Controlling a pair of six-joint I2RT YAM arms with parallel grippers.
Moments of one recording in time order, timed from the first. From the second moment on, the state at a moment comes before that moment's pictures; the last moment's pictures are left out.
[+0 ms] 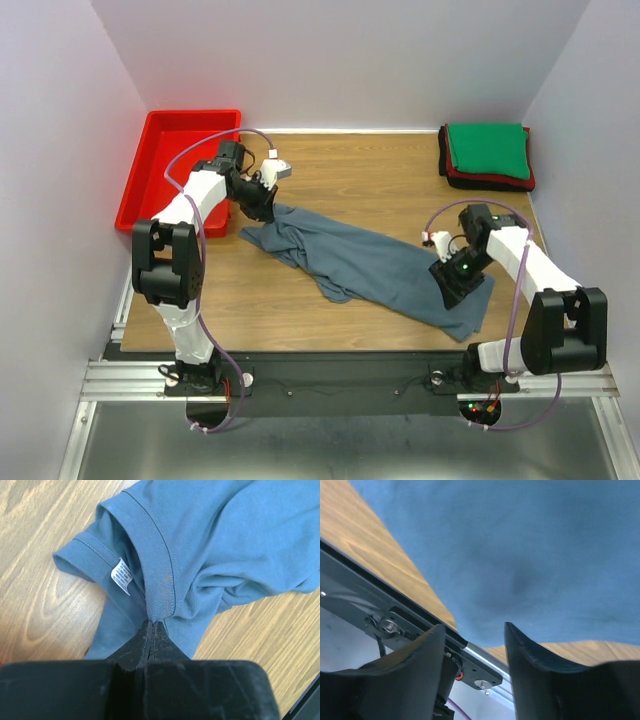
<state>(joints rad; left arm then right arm) -0.16 1.83 1.44 -0.77 0.59 0.59 0.05 1.35 0.92 -1.16 -0.32 -0.60</state>
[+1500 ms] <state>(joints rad) -0.06 1.80 1.38 -0.90 0.61 0.63 0.47 1.34 0.74 -1.10 -0.06 -0.62</state>
